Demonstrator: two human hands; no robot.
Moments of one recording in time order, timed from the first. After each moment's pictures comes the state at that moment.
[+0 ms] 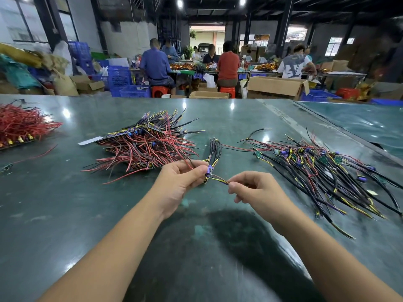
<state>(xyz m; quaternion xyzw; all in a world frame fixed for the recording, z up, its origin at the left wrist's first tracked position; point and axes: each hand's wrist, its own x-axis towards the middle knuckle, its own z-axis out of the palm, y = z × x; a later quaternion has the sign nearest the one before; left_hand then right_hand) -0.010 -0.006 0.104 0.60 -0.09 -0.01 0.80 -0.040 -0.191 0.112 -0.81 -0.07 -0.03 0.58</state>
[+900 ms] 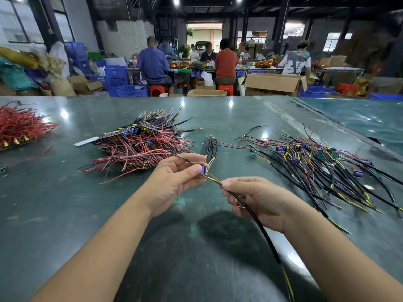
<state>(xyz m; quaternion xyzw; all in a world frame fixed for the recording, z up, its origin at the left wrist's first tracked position) -0.013 0.002 0.109 0.58 -0.17 -0.04 0.80 -0.044 -0.193 0.124 -0.63 0.02 0.22 0.74</state>
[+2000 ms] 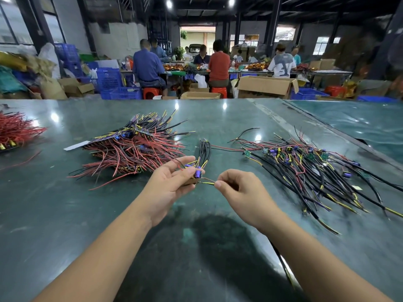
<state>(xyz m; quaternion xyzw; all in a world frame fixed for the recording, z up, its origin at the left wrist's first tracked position) -0.015 -0.010 0.106 0.61 -0.11 -0.04 0.78 -0.039 -0.188 0.111 -0.87 -0.13 -0.12 0.46</state>
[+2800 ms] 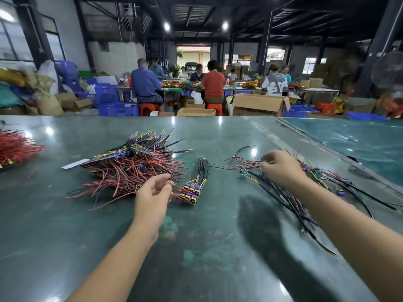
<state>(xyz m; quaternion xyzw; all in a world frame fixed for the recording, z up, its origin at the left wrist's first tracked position) 0.004 0.003 0.095 0.65 0.01 0.19 0.73 0.043 -0.274 0.161 -0.94 0.07 -0.17 0.27</state>
